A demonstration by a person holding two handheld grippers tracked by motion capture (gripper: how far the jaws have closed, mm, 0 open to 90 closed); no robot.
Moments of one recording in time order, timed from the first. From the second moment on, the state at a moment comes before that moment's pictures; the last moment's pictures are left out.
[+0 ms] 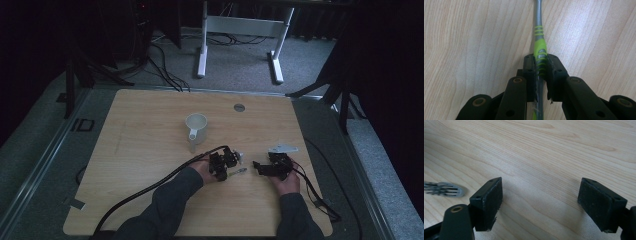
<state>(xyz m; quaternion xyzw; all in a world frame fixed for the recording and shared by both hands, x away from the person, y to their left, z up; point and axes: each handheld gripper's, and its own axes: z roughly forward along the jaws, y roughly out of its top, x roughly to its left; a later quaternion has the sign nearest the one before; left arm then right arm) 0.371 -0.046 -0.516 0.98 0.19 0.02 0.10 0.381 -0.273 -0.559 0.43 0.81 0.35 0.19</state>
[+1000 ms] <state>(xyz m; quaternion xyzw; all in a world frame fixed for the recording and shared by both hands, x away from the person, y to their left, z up) 0.370 -0.037 -0.495 0.97 0.20 0.04 0.16 0.381 -0.273 -0.559 0.44 0.81 0.35 0.19</state>
